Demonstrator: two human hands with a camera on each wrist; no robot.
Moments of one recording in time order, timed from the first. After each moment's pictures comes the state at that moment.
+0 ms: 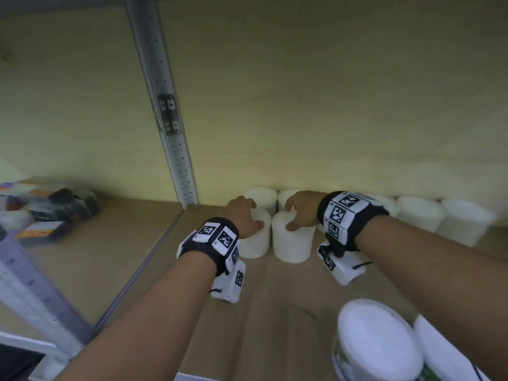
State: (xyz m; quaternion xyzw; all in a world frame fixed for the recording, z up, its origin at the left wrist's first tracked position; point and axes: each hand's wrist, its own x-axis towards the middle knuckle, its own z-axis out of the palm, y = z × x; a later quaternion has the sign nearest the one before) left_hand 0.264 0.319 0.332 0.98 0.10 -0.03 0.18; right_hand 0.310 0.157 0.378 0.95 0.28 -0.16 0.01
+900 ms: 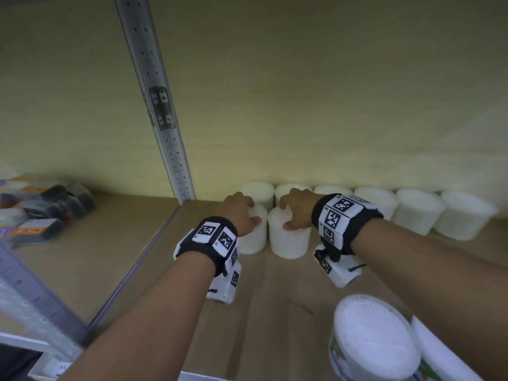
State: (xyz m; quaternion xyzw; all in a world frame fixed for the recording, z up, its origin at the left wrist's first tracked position) left_hand 0.271 0.319 0.320 0.98 0.10 0.00 0.14; right_hand 0.310 0.159 0.363 0.95 0.30 -0.11 0.06
